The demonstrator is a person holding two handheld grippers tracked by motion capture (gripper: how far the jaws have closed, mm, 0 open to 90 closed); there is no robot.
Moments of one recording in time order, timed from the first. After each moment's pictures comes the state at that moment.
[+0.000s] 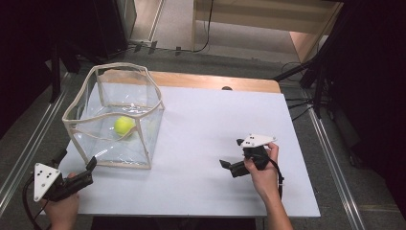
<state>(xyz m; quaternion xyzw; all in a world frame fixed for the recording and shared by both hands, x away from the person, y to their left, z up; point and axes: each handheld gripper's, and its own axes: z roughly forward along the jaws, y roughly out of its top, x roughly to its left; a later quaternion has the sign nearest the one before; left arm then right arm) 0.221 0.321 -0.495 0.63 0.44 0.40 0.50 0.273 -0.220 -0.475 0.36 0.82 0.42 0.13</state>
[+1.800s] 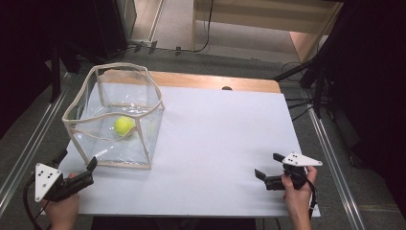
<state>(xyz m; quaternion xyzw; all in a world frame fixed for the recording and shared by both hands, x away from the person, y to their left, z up) 0.221 0.320 -0.495 0.63 0.44 0.41 0.50 0.218 -0.319 -0.502 0.45 0.76 0.44 0.18</state>
